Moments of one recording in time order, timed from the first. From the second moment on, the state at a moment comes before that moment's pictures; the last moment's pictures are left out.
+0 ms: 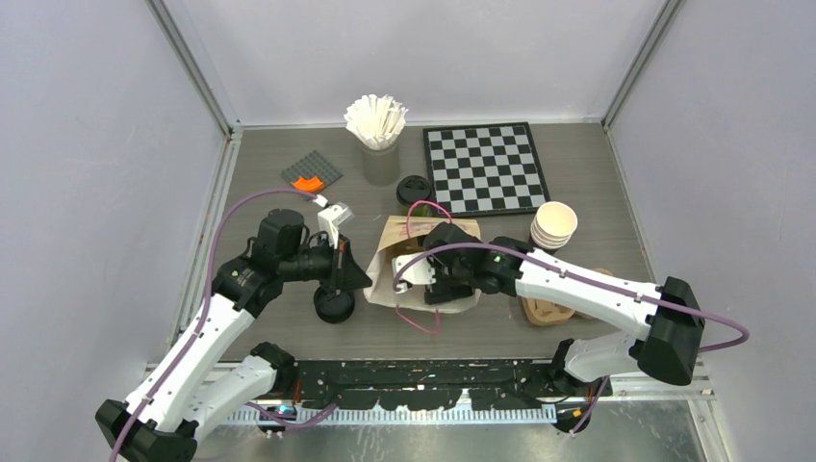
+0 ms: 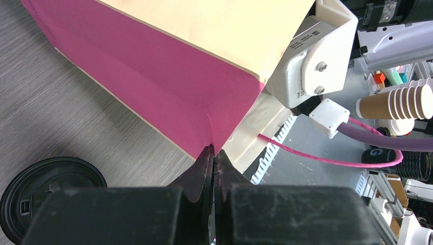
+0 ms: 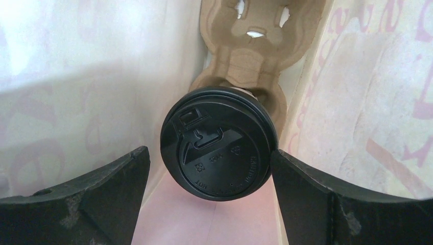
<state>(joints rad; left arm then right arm) -0.48 0.82 0.86 -0.66 0.63 -0.27 1.02 1.33 1.07 -0.68 0.22 -0.83</state>
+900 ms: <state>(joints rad) -0.48 0.82 0.86 -0.66 0.63 -0.27 1.05 1.27 1.12 -0.71 0.18 -0.68</state>
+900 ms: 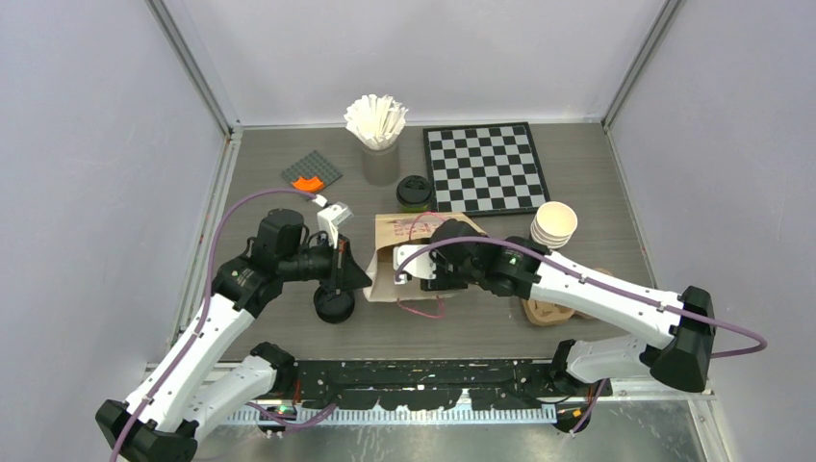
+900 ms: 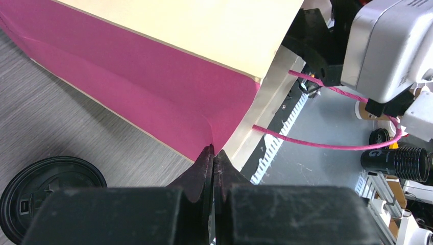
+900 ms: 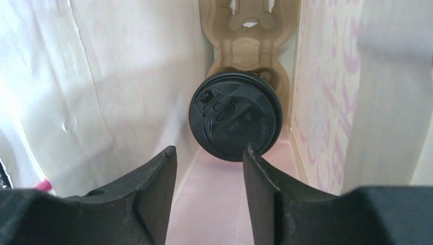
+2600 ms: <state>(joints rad) -0.48 0.82 0.84 -0.62 0.64 -0.34 0.99 1.31 0.92 -0.27 0.22 -0.72</state>
